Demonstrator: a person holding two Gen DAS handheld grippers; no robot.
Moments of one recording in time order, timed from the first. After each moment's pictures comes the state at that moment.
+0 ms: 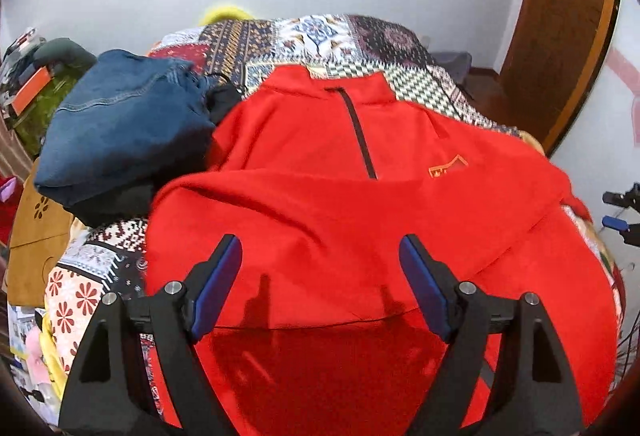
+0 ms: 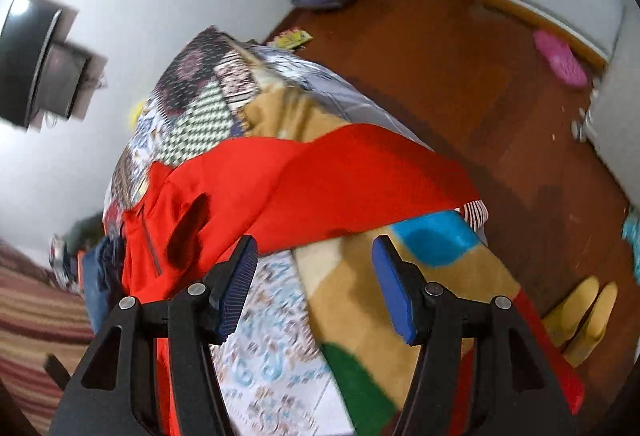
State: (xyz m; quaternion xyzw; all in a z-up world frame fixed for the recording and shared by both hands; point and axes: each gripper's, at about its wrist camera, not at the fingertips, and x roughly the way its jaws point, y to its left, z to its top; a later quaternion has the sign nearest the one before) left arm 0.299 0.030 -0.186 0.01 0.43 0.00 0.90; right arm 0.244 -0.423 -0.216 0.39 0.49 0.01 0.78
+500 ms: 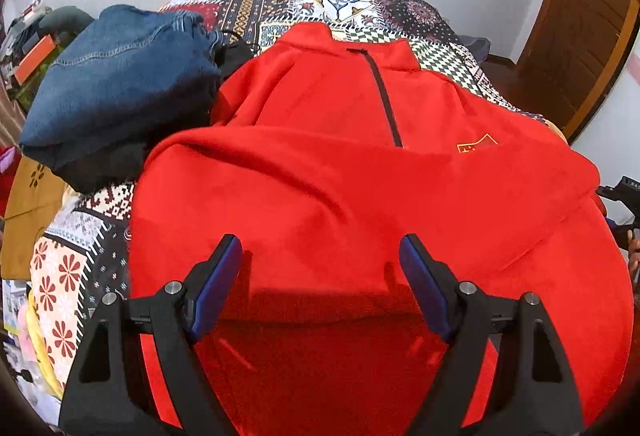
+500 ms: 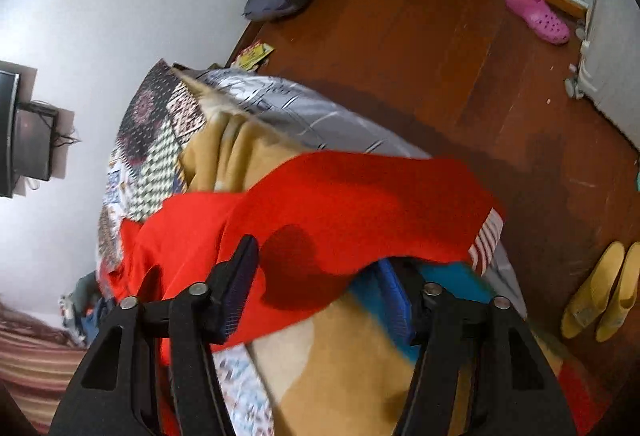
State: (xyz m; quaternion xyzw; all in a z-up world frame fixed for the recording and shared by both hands) left arm 0.311 0.046 -0.220 -0.02 0.47 0.02 0.88; right arm 0.275 -0.441 -0.261 0.44 0.48 -0.06 0.76
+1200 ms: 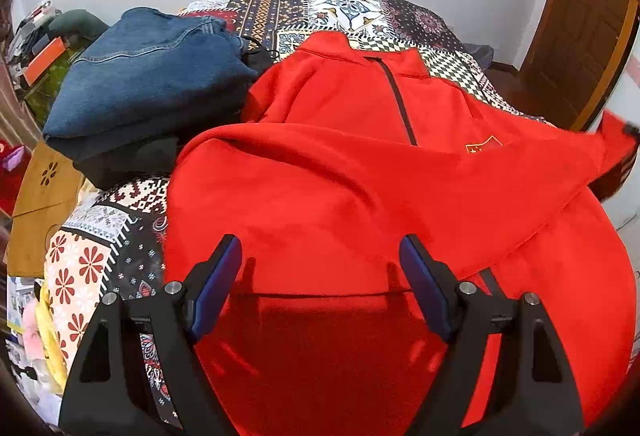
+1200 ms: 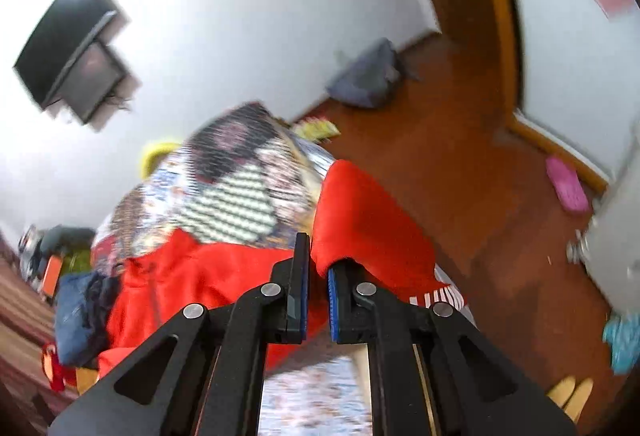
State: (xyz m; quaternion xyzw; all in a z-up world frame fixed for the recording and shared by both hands) left arm 0.284 0.066 -0.211 -0.02 0.45 0.03 0.89; right arm 0.280 -0.382 -0.114 0.26 0.35 -0.01 0.90
